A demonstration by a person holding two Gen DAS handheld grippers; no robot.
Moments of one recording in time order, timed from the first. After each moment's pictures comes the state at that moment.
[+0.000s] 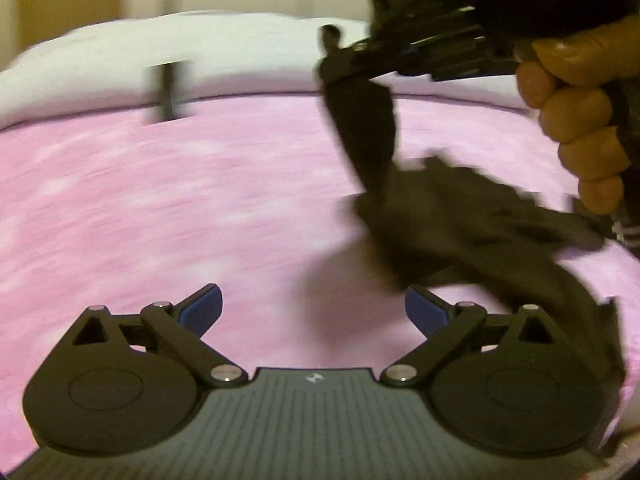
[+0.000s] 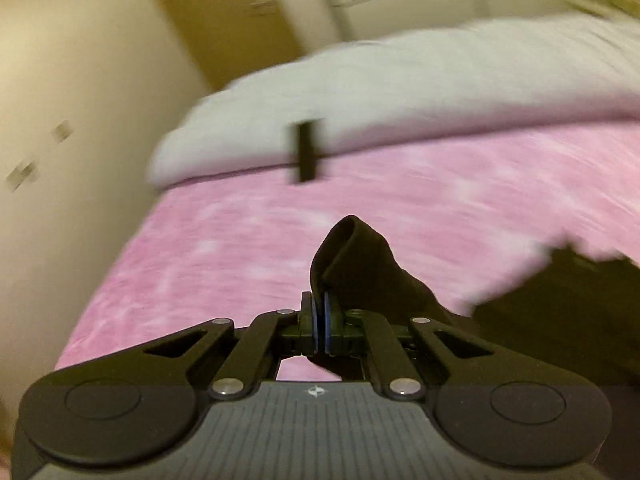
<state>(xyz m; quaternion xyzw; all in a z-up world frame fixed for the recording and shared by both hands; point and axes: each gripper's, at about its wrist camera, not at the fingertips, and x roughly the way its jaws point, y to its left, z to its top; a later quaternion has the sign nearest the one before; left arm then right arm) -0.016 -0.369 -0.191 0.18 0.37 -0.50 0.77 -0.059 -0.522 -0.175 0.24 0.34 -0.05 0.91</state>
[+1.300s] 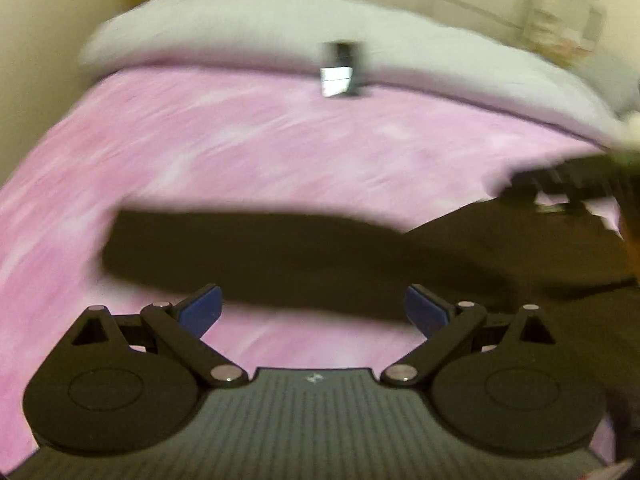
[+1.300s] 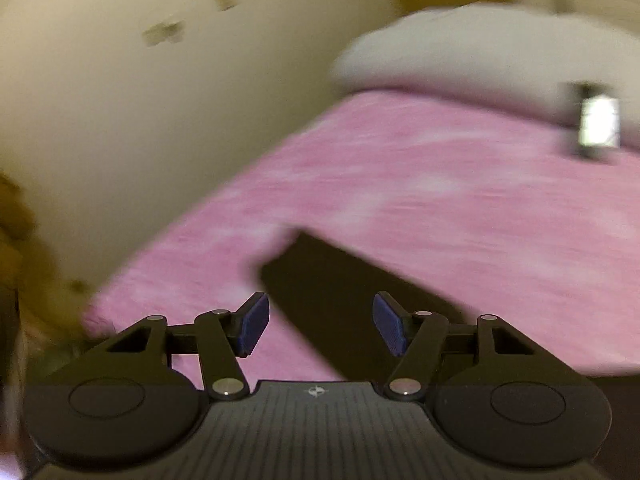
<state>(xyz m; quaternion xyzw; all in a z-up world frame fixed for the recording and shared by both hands) 0.065 -0.367 -0.220 0.15 0.38 -0.47 0.78 0.063 -0.338 -0.212 0.12 0.39 0.11 0.91</state>
